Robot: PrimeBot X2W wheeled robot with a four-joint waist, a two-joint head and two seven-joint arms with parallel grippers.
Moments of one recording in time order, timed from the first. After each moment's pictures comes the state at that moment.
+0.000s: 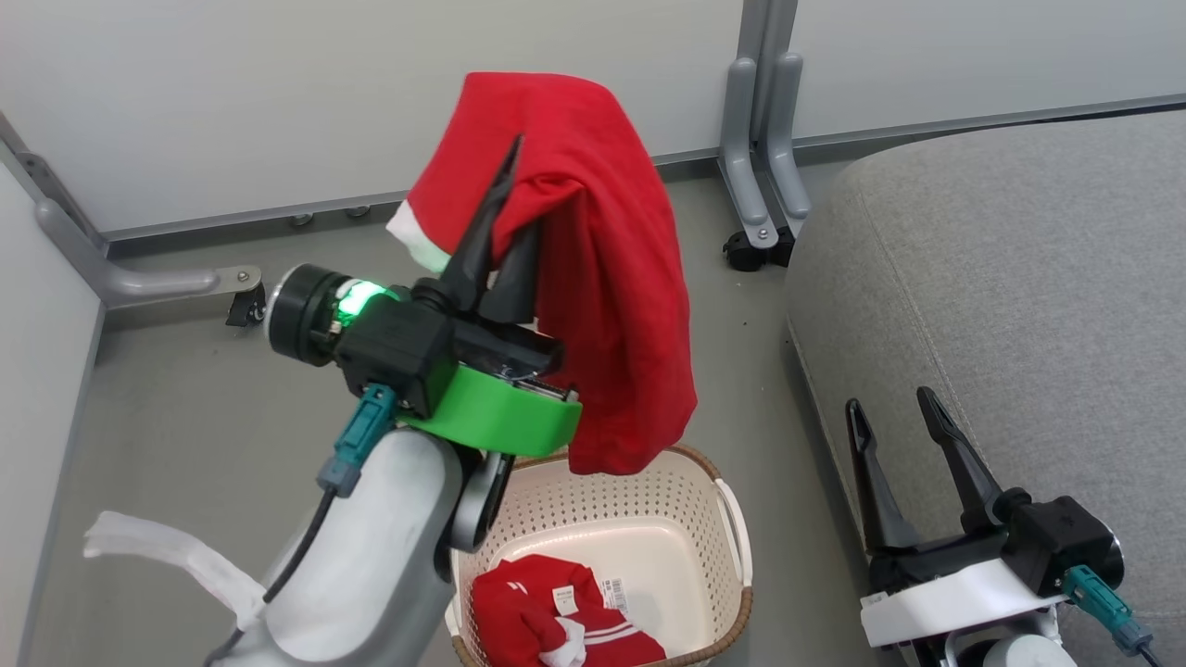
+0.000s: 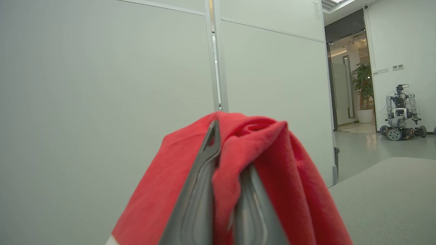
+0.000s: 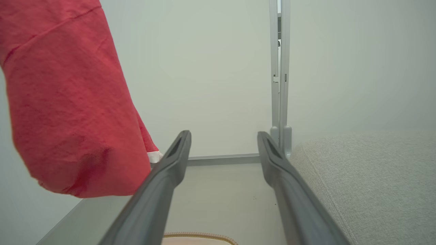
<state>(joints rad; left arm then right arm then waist) -0.54 0.14 -0.58 0.06 -0.35 0.17 -0.26 0.06 -0.05 0.11 -0.03 0.16 0.13 -0.26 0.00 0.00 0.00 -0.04</state>
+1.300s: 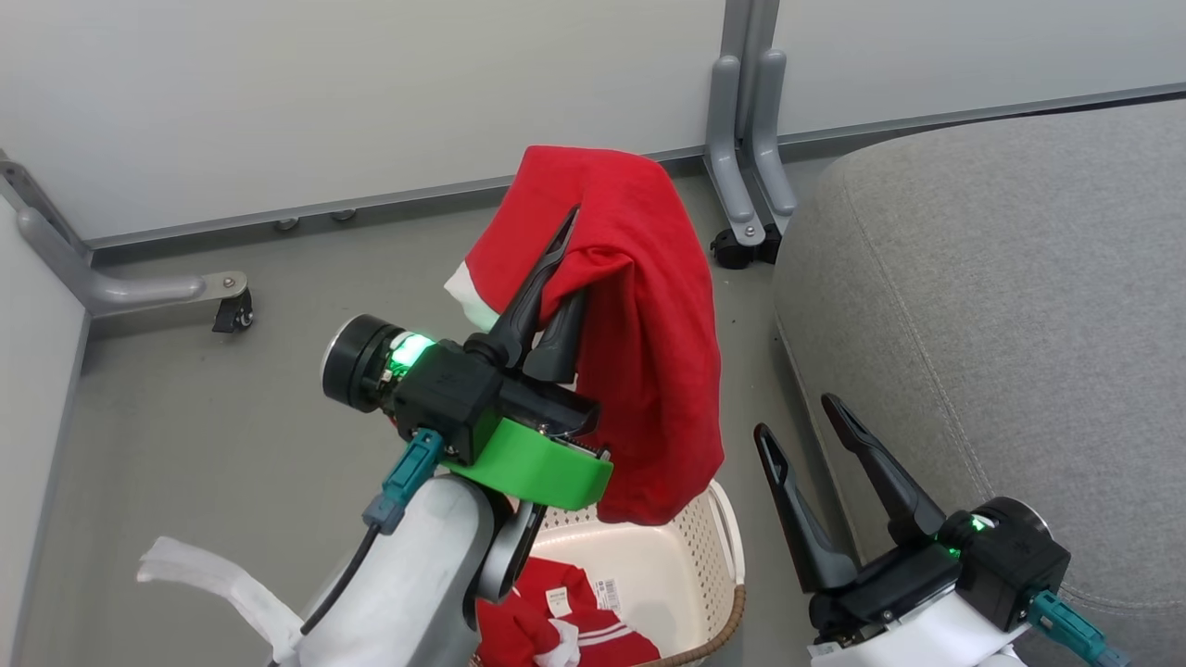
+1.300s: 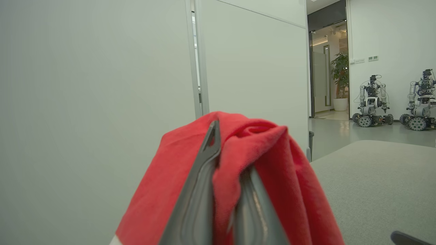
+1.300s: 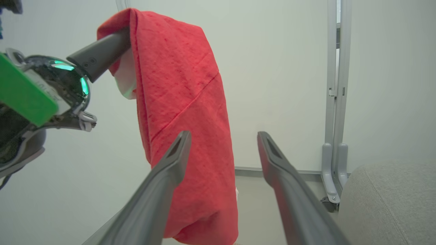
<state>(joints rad) -0.47 0.12 -0.63 0.07 -0.34 0.13 -0.26 0.06 -0.17 0.34 -0.17 0.27 0.13 -0.26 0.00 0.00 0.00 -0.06</state>
